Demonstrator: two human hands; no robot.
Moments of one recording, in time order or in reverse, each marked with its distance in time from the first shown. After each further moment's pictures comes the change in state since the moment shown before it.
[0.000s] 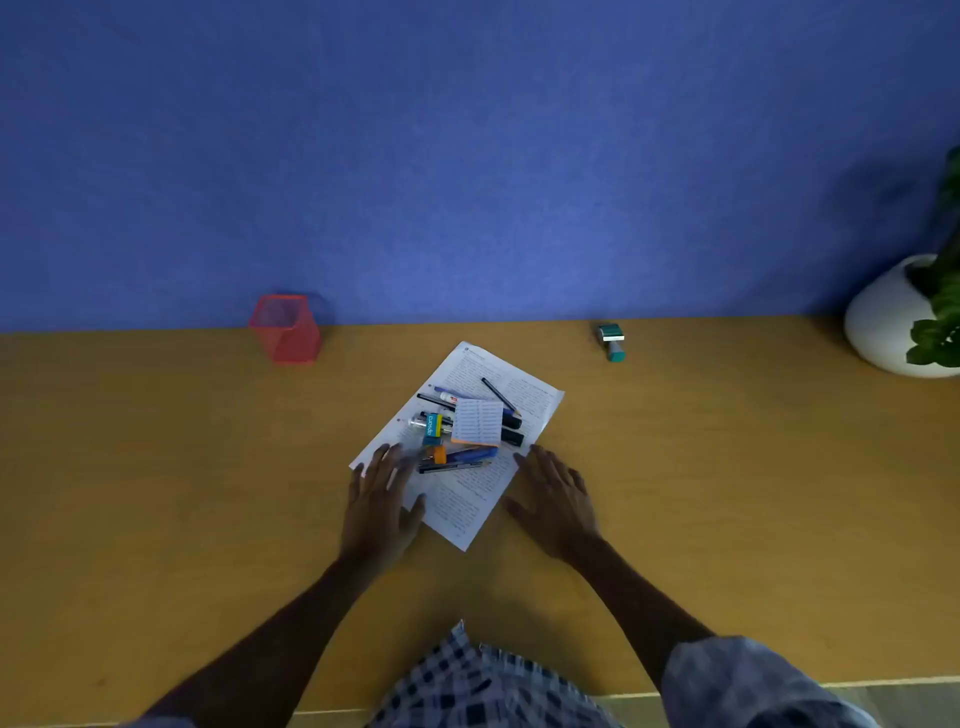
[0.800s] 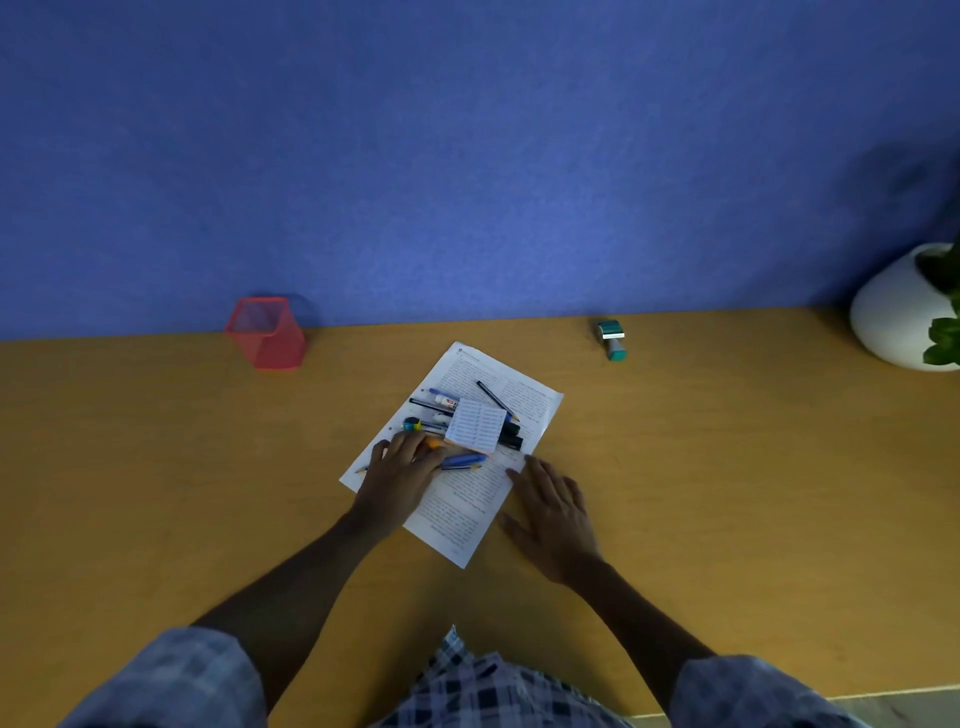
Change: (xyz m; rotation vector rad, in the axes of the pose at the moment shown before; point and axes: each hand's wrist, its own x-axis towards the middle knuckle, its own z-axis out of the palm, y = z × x) left_hand 0.071 -0.001 0.008 0.149 -0.038 0.340; right_hand 0.000 0.007 0.021 -0.044 0.038 -0.059
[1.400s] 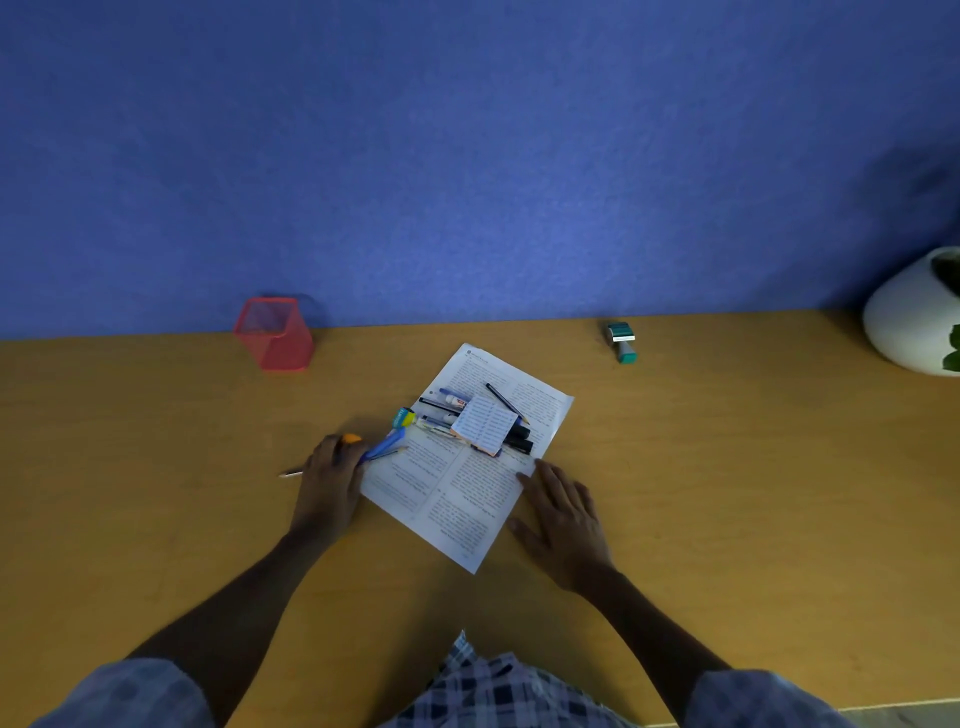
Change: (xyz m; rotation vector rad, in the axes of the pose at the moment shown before) left_hand -0.043 -0.071 -0.002 -0.237 0.094 -0.375; right_hand -0.002 0.000 0.001 0.024 0.019 0.003
